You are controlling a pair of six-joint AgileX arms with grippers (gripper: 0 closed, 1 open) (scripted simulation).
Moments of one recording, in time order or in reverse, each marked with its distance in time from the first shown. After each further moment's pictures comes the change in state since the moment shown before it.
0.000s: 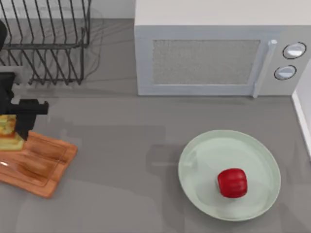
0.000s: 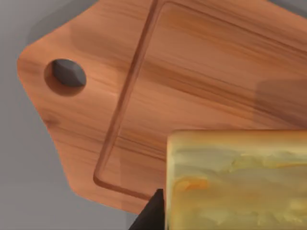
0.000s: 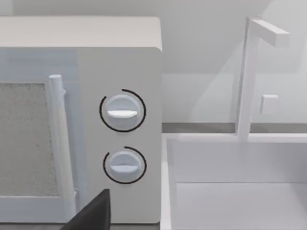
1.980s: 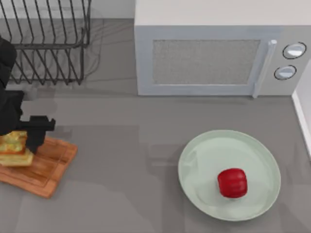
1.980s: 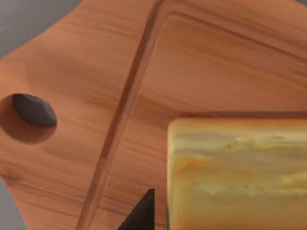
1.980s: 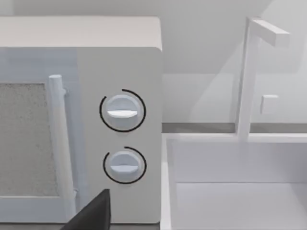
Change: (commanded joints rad) left arm 0.003 0.064 -0.111 0.175 0.000 0.004; right arm 0.000 0.000 0.000 0.000 0.000 0.000
